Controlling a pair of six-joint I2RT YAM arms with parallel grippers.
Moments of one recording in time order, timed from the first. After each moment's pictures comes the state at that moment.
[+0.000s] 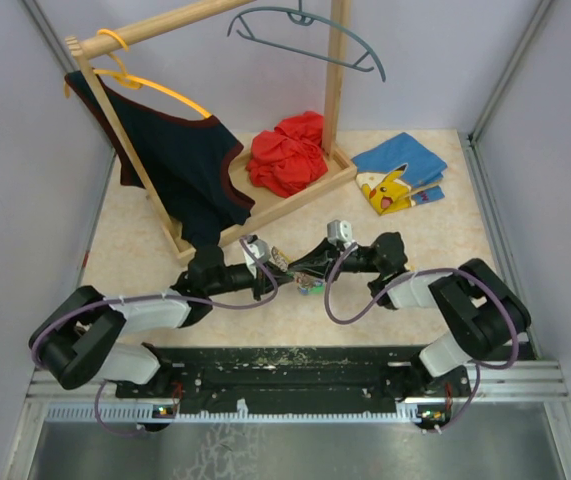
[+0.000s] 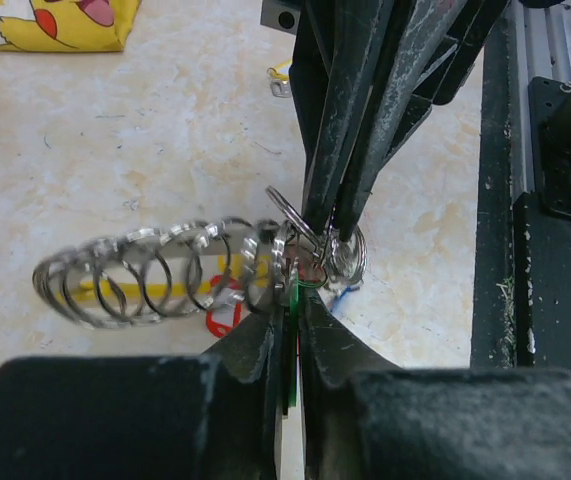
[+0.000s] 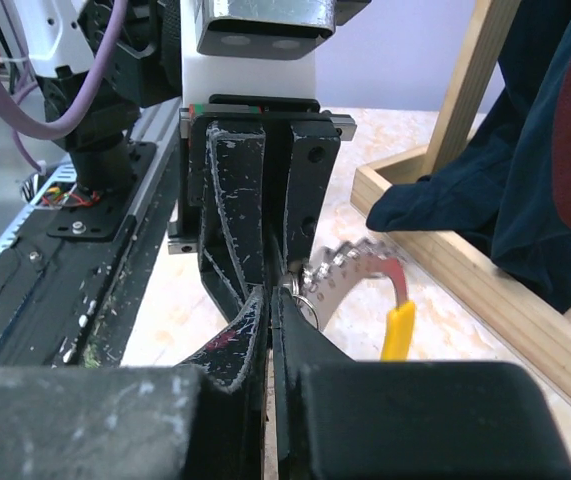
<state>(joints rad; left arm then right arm) -0.71 1.36 0.38 0.84 0.58 -0.01 0.52 1.49 0.43 1.29 -1.06 0.13</state>
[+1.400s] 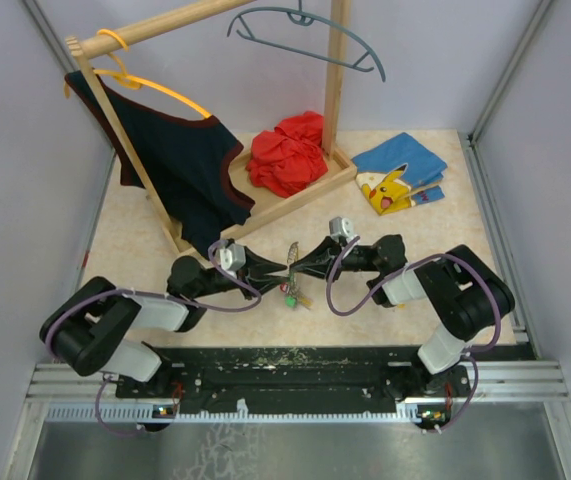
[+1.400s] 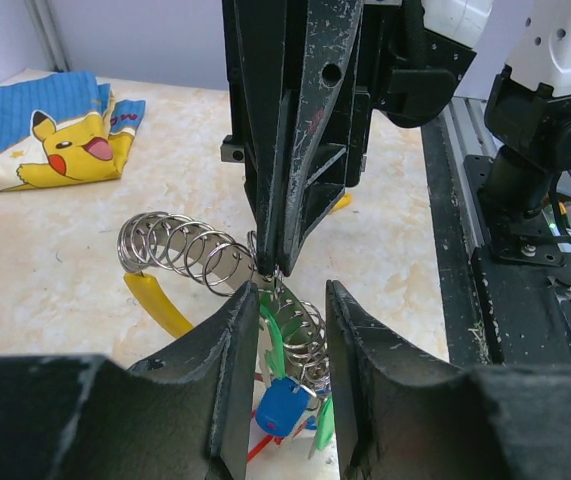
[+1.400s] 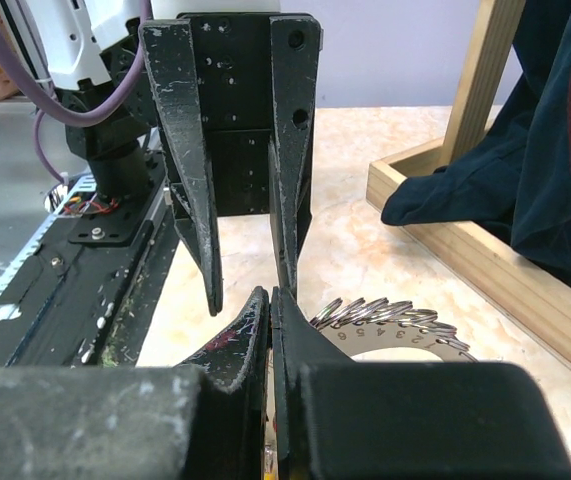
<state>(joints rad) -0.63 1.44 0.27 1.38 0.75 -0.16 0.49 1.63 0.43 1.53 -1.10 0.30</state>
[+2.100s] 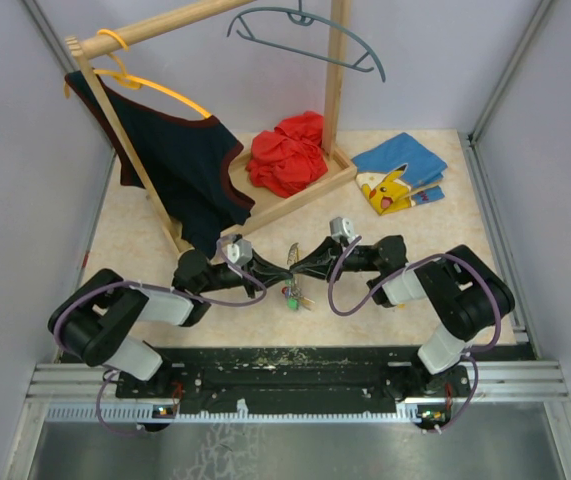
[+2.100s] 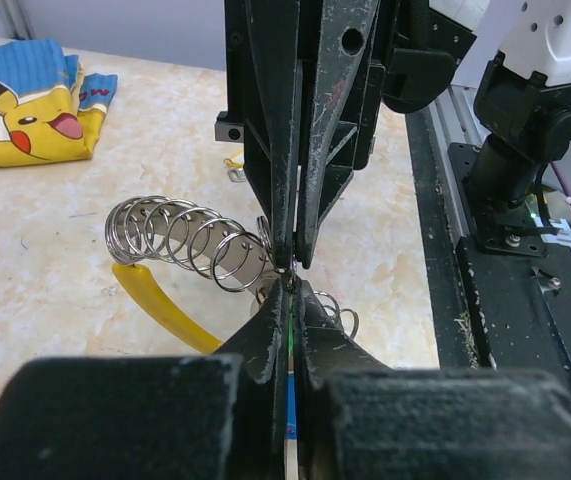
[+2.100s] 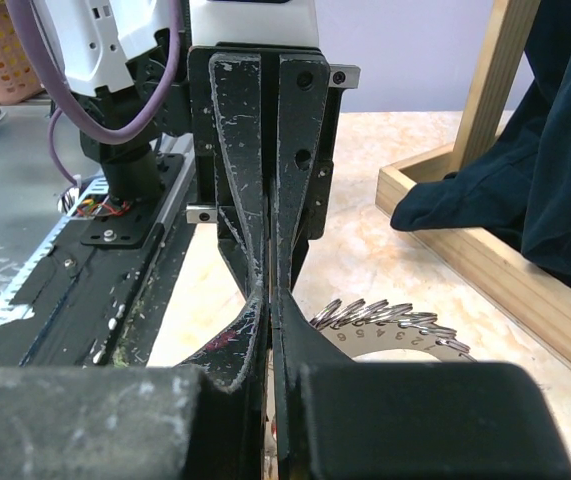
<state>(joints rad) -0.63 1.51 0.32 1.34 0.79 -0.18 0.49 1.63 0.43 1.56 -1.12 0.34</state>
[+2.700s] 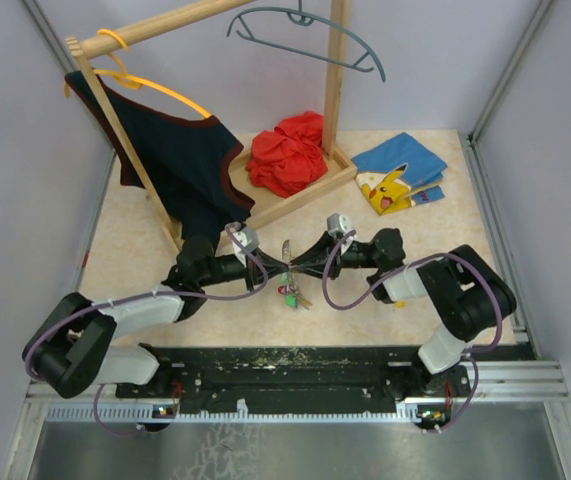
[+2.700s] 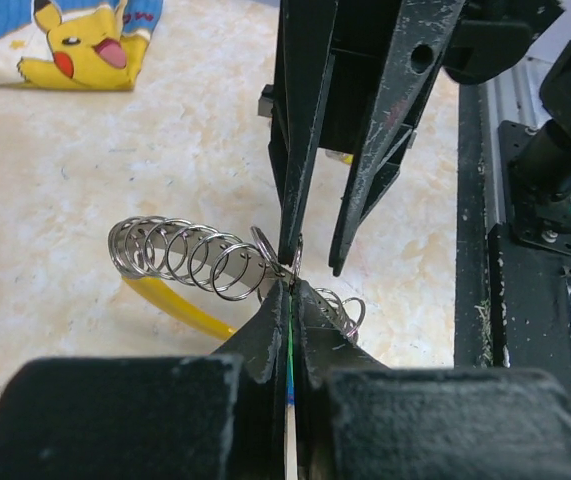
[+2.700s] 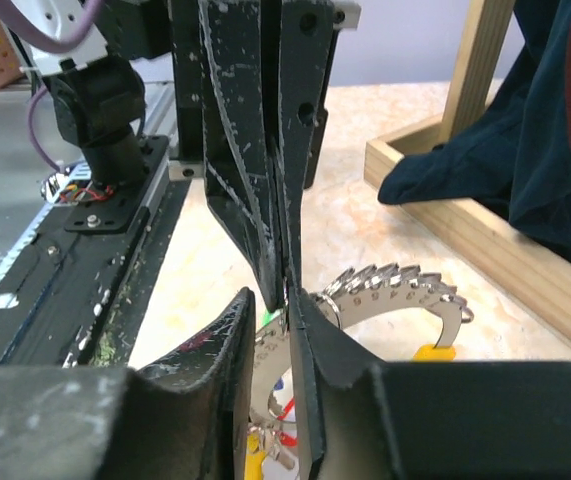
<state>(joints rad) -0.62 1.32 0.40 0.89 0.70 -0.10 0.48 1.63 0.46 1.43 -1.13 0.26</state>
